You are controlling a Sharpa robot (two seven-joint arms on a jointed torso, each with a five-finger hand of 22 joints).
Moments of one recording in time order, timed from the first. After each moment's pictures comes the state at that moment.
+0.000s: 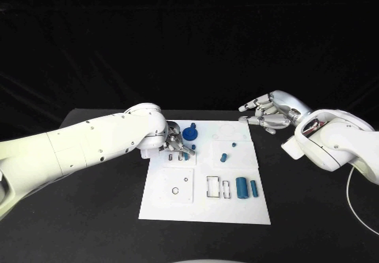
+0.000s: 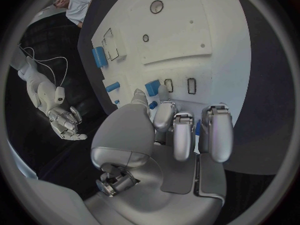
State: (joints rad) left arm 1.31 -0.59 -0.02 1.32 -1.03 0.25 -0.67; left_hand 1.18 0.09 -0.17 0.28 0.05 0.92 0.04 0.64 0.69 1.37 -0.03 1.24 1.18 1.47 -0.09 1.57 1.31 0.03 1.47 0.02 1.49 1.31; right arm 1.30 -0.96 0.00 1.65 -0.94 -0.36 -0.03; right_hand 1.26 -0.07 0.15 0.05 0.29 0.93 0.15 0.10 0.07 1.21 0.06 0.95 1.02 1.47 -0.01 1.41 1.31 0.12 1.24 0.09 1.19 0.79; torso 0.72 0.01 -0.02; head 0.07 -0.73
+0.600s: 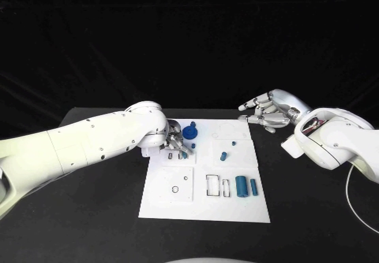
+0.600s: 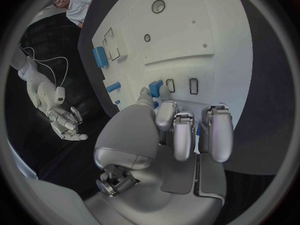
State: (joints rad) left arm 1.31 -0.58 -0.02 1.32 -1.03 0.25 -0.67; left_hand 1.34 0.12 -0.08 0.20 0.06 0.91 0.03 0.62 0.71 1.36 -0.04 1.23 1.18 1.47 -0.09 1.57 1.31 0.03 1.47 0.02 1.49 1.31; right arm 1.30 -0.96 0.00 1.65 -0.94 -0.36 -0.03; right_hand 1.27 -0.06 0.15 0.05 0.31 0.93 0.15 0.10 0.07 1.21 0.06 0.95 1.02 1.47 -0.01 1.41 1.31 0.12 1.24 0.09 1.19 0.79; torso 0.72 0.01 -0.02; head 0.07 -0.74
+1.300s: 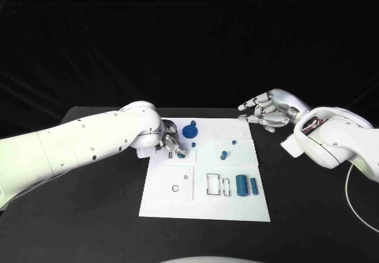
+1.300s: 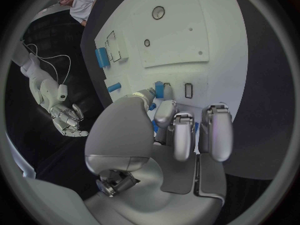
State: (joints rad) left arm 1.31 -0.64 -0.02 1.37 -0.99 0.23 -0.67; left_hand 1.31 -0.12 0.43 0.26 0.15 0.90 0.05 0.56 0.77 1.35 -0.03 1.20 1.15 1.47 -0.09 1.57 1.31 0.03 1.46 0.02 1.48 1.31; right arm 1.30 -0.95 0.00 1.64 -0.94 -0.35 -0.03; right_hand 1.27 -0.06 0.15 0.05 0.31 0.93 0.15 0.10 0.07 1.21 0.06 0.95 1.02 1.47 -0.01 1.41 1.31 0.12 1.24 0.09 1.19 0.79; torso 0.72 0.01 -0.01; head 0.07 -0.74
